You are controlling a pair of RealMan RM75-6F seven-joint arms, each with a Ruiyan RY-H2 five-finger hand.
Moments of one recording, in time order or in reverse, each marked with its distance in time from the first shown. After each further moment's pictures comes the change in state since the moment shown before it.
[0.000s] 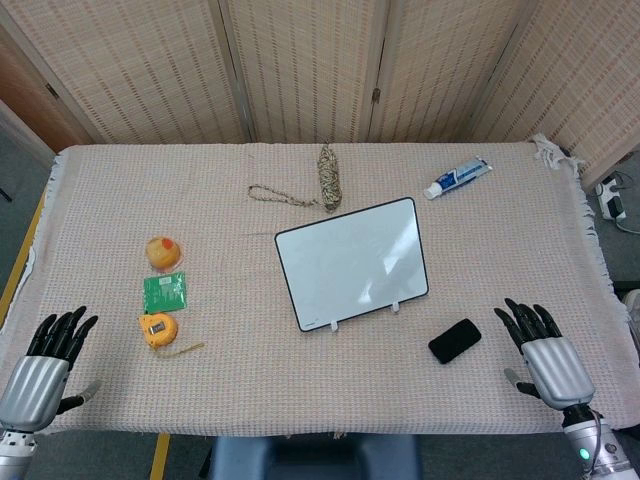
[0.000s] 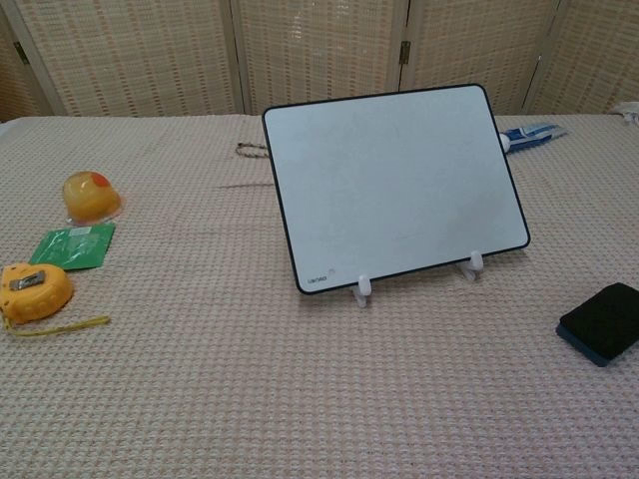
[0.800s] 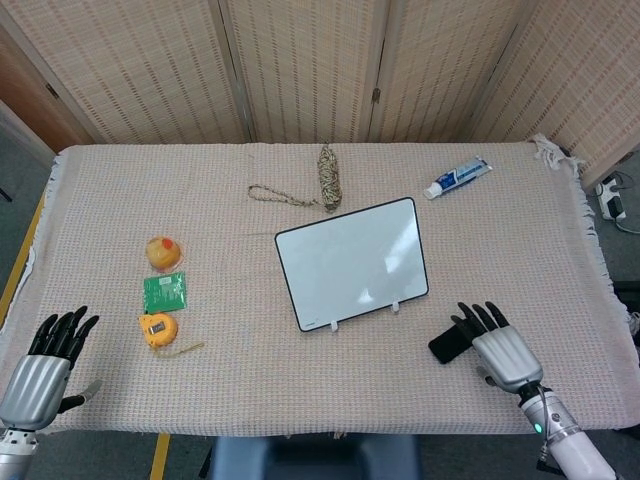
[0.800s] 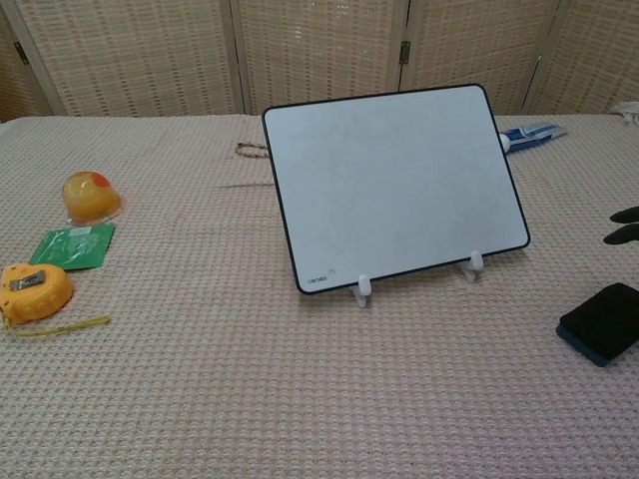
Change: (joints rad) left arm -0.005 -0.003 -0.001 0.001 -0.013 -0.016 0.006; right arm 0.165 -0.064 0.030 -0.023 0.147 -0.279 -0.331
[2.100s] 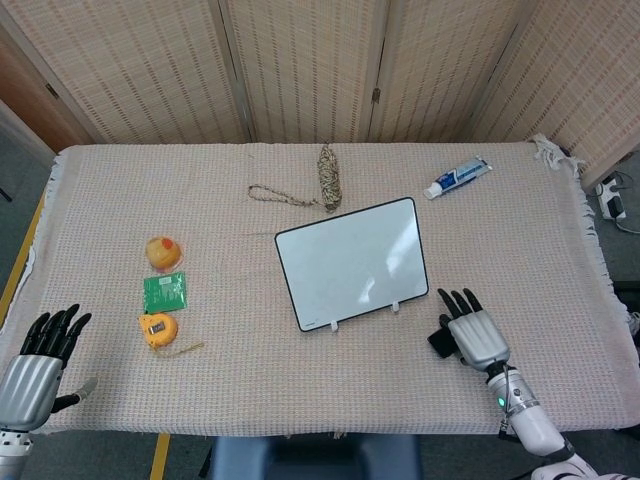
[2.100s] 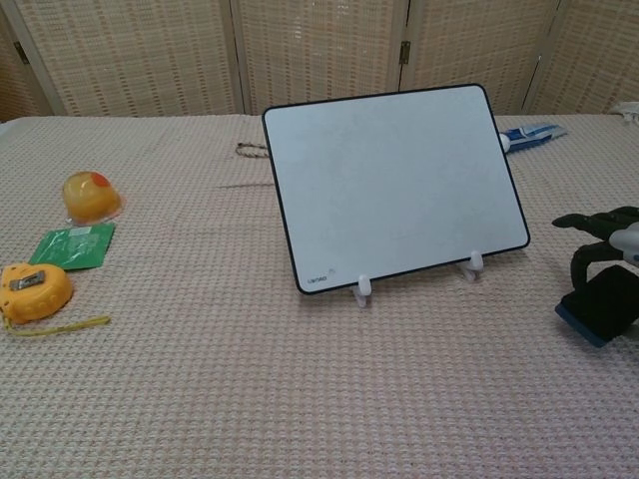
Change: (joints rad) left arm 0.009 0.010 -0.008 -0.004 -0.002 0.025 -0.031; right arm 0.094 -0.227 0.016 0.196 0.097 0.036 -0.003
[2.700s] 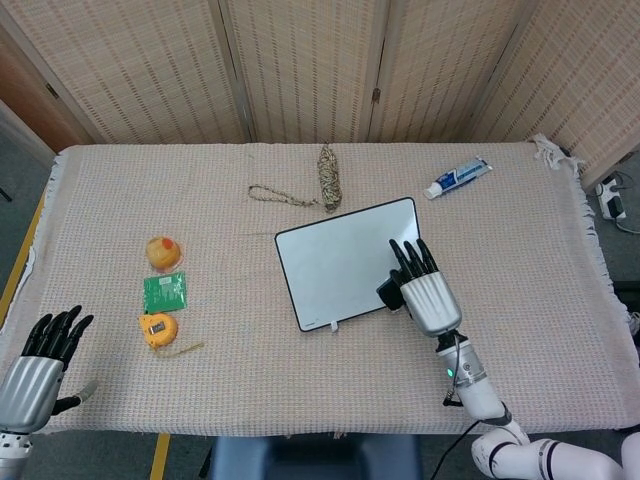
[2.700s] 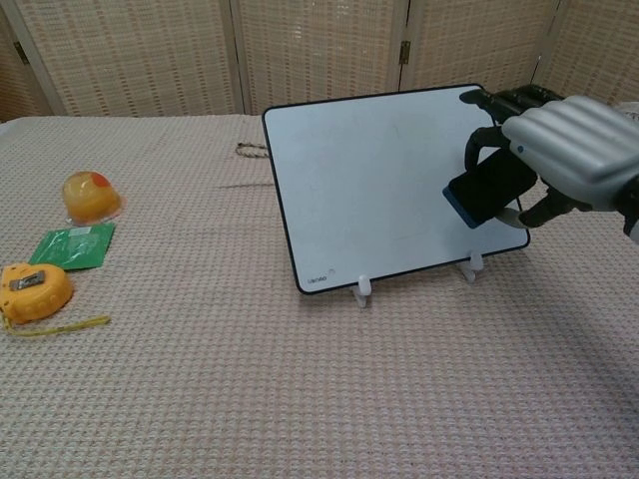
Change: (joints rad) left arm 0.001 0.009 0.008 -0.007 0.018 0.005 -0.015; right arm 0.117 -0.274 0.179 0.175 -0.139 0.173 -0.087
